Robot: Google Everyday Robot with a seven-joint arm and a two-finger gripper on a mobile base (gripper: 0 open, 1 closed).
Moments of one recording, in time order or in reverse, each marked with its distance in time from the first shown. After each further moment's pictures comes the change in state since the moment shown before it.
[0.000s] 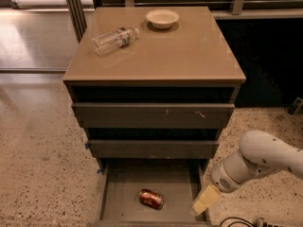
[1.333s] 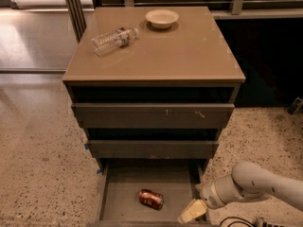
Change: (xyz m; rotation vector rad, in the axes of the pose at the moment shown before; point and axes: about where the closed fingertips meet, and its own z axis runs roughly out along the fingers) arm 0.020 -0.028 0.116 -0.112 -0.218 0.077
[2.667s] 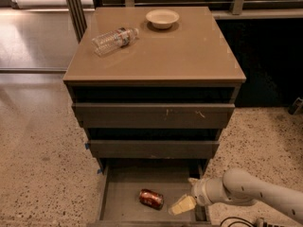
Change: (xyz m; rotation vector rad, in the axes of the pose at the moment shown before) arm -0.023 -0.042 0.049 0.083 -0.149 -0.050
